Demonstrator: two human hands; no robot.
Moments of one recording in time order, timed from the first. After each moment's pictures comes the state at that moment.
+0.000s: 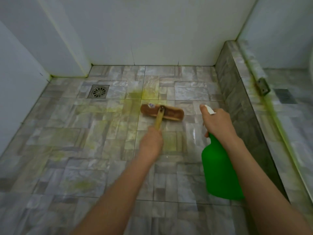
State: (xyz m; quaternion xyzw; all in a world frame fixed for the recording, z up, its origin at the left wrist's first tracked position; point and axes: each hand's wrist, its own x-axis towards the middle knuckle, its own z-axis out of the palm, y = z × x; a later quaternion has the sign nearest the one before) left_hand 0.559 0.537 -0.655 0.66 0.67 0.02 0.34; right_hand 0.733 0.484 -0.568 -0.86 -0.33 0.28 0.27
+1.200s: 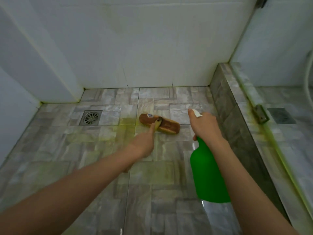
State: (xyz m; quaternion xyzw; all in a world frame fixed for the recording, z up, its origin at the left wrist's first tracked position) left_hand 0.574 0.639 -0.608 0.83 0.50 -0.17 0.19; right_hand 0.755 0.571 -0.552 -0.86 -0.33 0.28 0.28
